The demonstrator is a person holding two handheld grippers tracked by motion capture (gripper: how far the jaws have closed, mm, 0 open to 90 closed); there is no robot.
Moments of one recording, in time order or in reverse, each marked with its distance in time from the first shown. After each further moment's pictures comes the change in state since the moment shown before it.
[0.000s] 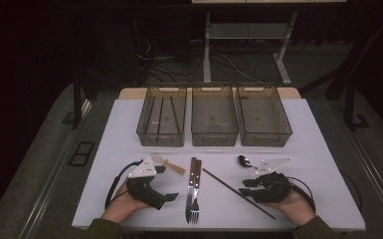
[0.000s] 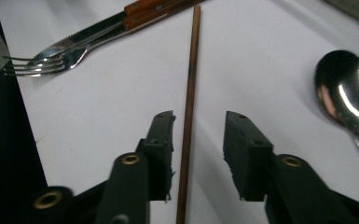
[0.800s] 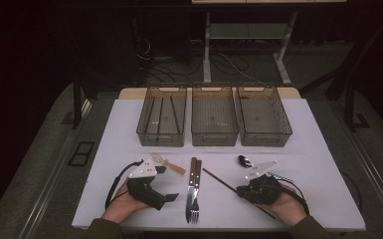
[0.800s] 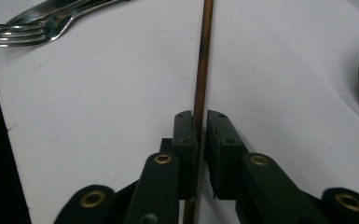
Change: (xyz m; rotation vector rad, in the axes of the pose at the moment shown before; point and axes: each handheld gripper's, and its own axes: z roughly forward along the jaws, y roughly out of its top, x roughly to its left) left arm -0.001 0.000 0.001 0.005 -0.002 0.001; right arm 0.005 0.000 0.023 0.082 -0.018 -0.051
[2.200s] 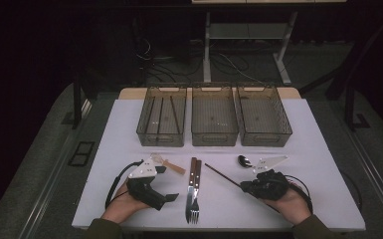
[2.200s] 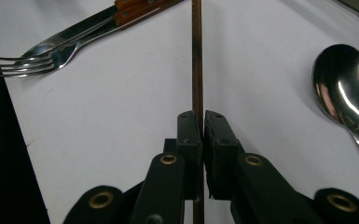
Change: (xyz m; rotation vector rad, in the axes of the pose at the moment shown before) left arm 0.000 0.000 0.000 -0.002 -0.003 0.003; right arm -0.008 0.004 -0.021 -0.053 0.002 0.070
